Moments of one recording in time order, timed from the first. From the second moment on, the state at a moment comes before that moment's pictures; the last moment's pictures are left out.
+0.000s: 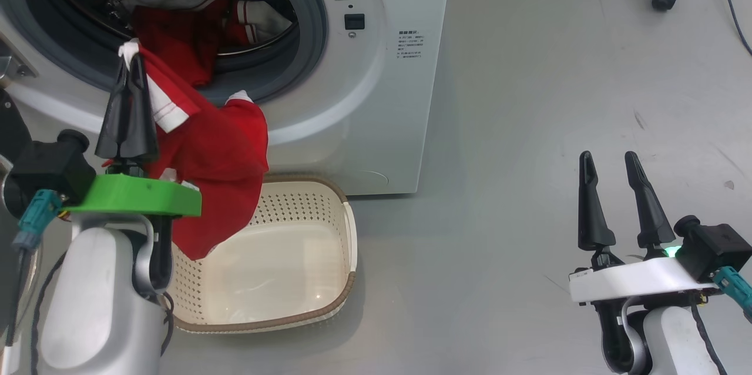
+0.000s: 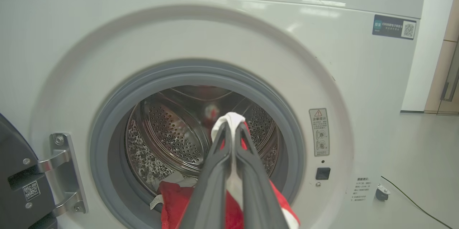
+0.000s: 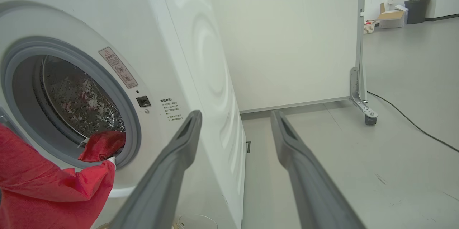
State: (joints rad) left arm -0.43 0.06 -0.06 0.22 -0.35 -0.12 -0.26; right arm -0.05 -0.04 0.11 0.02 0.39 0.12 -0.25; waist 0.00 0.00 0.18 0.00
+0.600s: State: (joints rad) left arm -0.36 0.05 -0.07 0.33 -0.35 -0.12 -0.26; right arm -0.05 -0.04 0.12 0.00 0.39 0.12 -0.25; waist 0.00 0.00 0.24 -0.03
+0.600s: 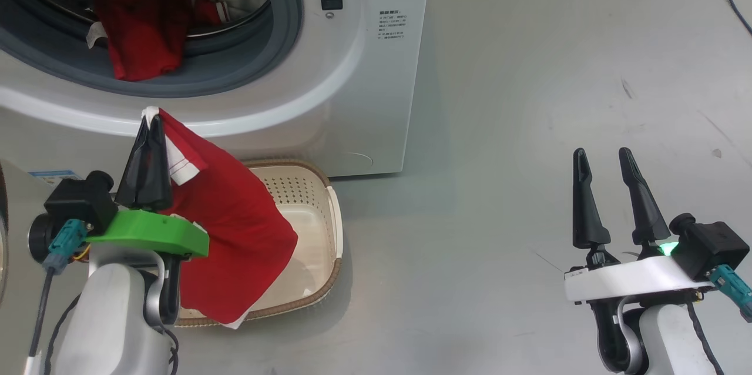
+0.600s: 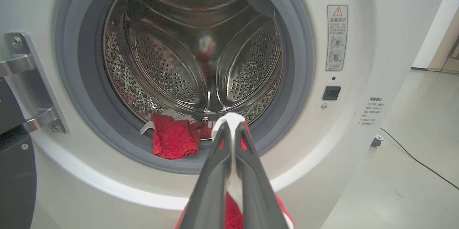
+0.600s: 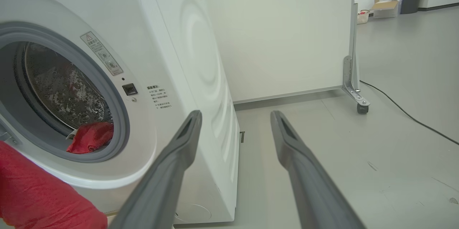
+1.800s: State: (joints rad) left arm -0.45 0.07 0.00 0.72 -0.40 -0.08 -0.22; right arm -0.14 -0.04 0.12 -0.03 0.38 0.12 -0.25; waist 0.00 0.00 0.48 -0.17
